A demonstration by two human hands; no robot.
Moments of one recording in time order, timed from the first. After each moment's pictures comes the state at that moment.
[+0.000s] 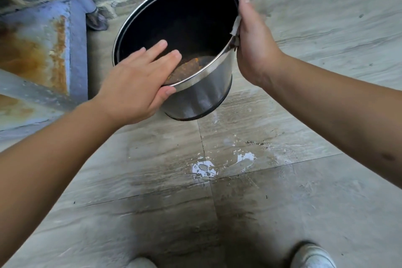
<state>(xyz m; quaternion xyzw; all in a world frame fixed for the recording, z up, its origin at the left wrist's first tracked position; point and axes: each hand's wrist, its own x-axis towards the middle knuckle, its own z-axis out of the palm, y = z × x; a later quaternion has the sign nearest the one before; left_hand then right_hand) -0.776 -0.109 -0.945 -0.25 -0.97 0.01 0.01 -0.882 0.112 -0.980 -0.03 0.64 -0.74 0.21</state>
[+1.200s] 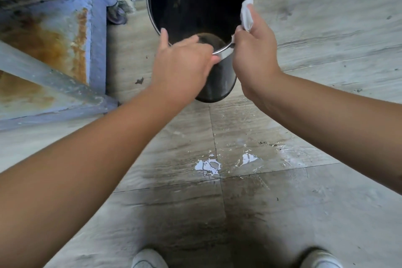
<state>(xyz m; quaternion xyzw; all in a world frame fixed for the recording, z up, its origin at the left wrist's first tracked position) -0.802 -0.059 -0.958 -0.04 -1.00 0.01 0.05 -0.842 0.070 -0.960 0.08 0.73 -0.67 0.09</state>
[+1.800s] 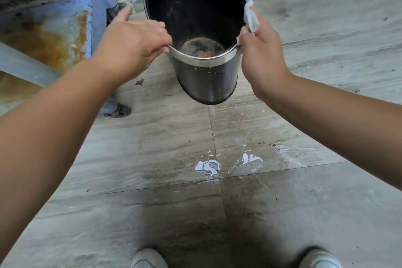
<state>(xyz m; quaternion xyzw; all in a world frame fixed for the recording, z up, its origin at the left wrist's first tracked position) -0.821 -0.152 -0.929 -0.20 -0.98 0.06 0.03 -0.846 0.090 -0.963 0.03 0.76 -0.65 0.10</state>
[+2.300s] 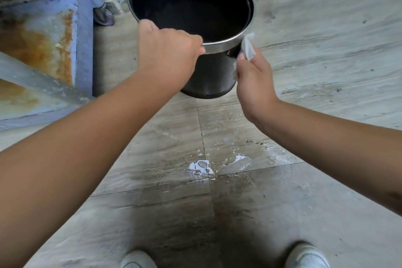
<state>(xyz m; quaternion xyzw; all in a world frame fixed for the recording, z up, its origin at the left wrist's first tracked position) -0.818 -0.047 -0.939 -0.07 -0.98 0.15 0.09 -0.813 0.113 -0.986 0.09 0.70 -0.70 0.11</state>
